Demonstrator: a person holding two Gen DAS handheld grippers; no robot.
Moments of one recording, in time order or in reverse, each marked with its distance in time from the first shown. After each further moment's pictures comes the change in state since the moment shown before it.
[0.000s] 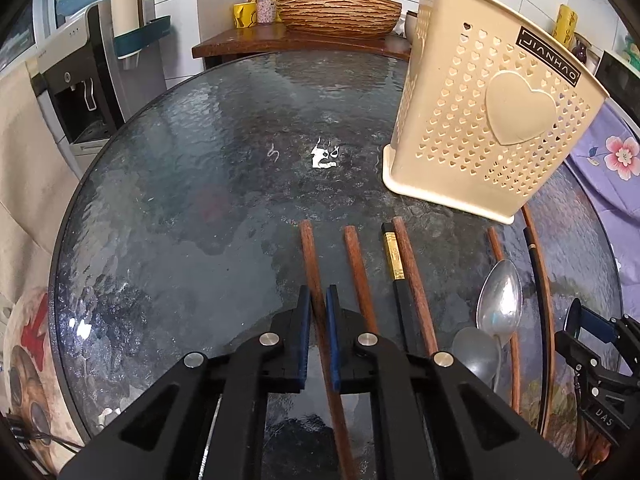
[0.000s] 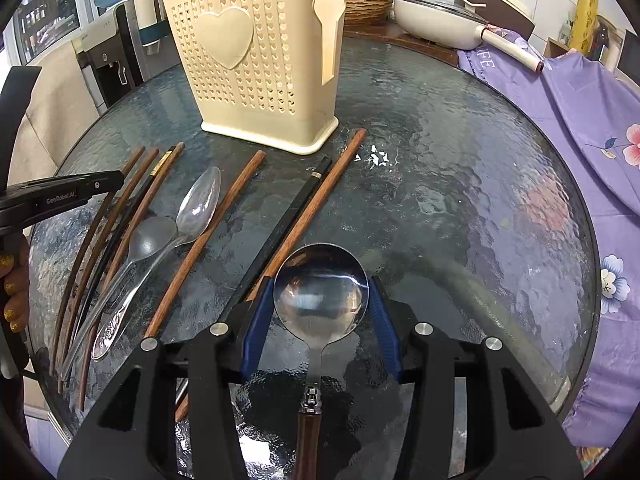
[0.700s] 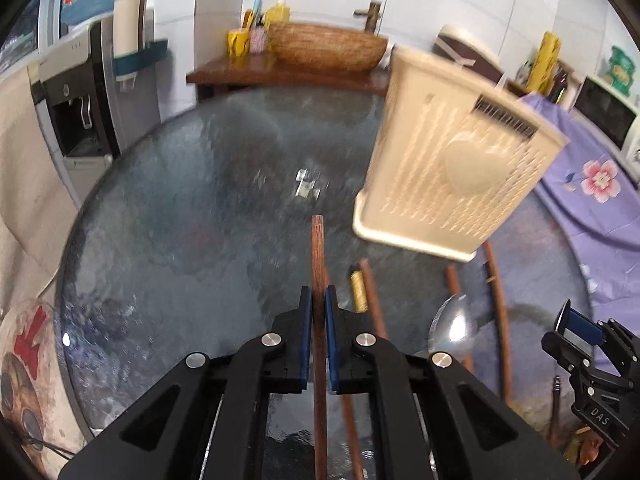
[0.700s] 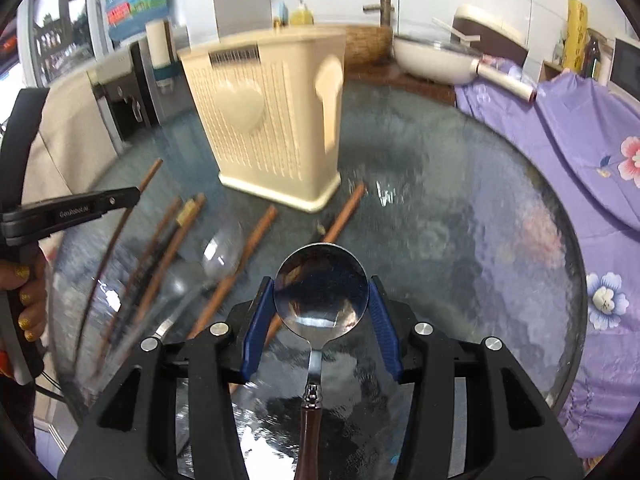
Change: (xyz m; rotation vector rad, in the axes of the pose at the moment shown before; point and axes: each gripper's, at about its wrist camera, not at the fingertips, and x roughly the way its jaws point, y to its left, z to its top) left arm -0.042 -0.003 0.010 -0.020 -0.129 -0.077; right arm -0.046 -0.006 0.014 0.013 -0.162 0.053
